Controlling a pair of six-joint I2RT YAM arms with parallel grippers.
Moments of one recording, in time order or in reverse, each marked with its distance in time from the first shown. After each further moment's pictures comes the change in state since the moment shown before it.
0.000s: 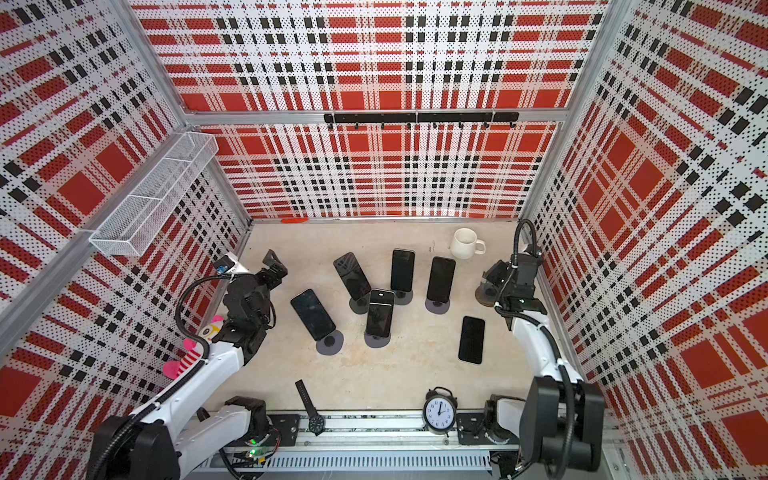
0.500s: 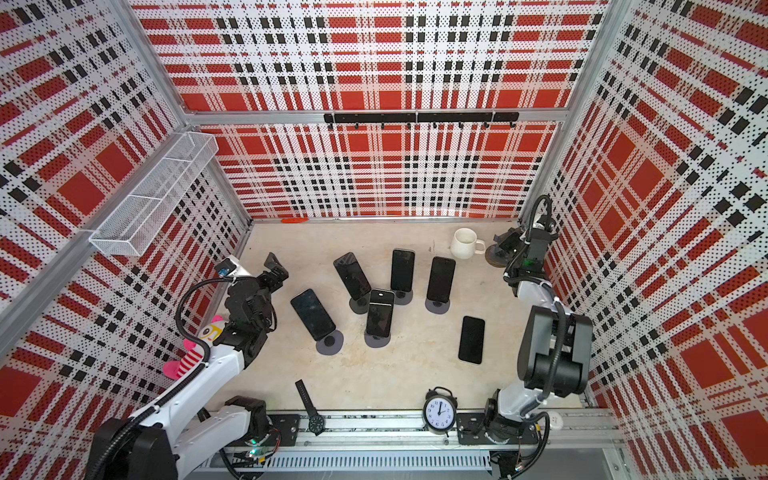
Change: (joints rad) left arm -0.018 -0.013 -0.018 0.001 -0.026 0.015; right arm -0.124 0.387 0.249 0.347 -0.144 -0.011
